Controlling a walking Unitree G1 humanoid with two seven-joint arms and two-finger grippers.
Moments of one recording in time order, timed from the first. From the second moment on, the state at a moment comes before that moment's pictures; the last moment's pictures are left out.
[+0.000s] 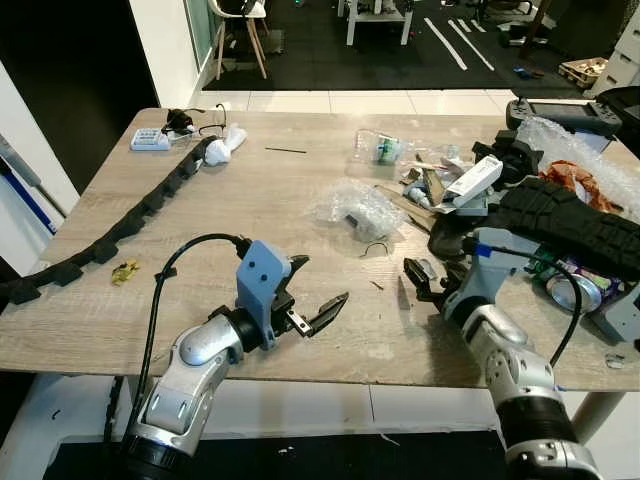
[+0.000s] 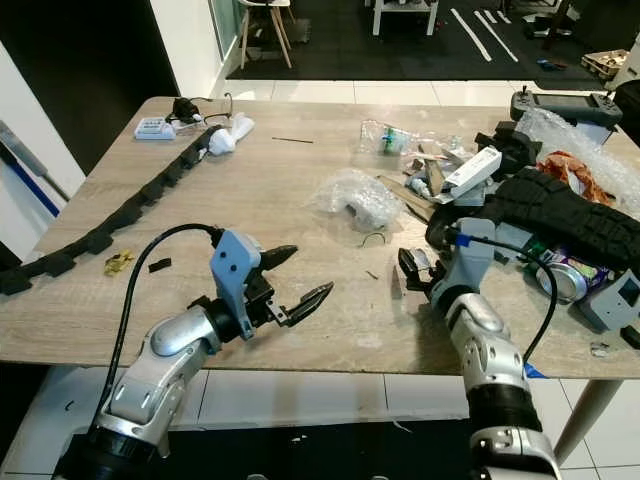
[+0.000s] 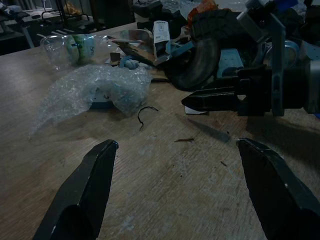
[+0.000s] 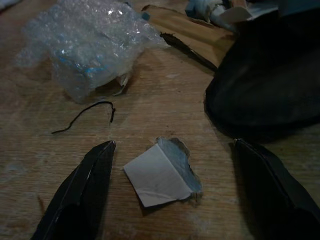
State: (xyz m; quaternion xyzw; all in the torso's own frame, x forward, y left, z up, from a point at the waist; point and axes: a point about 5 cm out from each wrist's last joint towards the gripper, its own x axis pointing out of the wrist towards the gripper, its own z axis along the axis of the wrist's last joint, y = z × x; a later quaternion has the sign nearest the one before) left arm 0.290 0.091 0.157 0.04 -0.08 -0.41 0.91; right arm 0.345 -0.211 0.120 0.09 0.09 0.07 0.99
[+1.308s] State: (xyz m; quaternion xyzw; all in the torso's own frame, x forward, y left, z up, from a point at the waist) left arm 0.286 0.088 0.155 0.05 -0.07 -0.44 0.89; right arm 0.345 -0.195 0.097 0.05 0.20 0.11 0.97
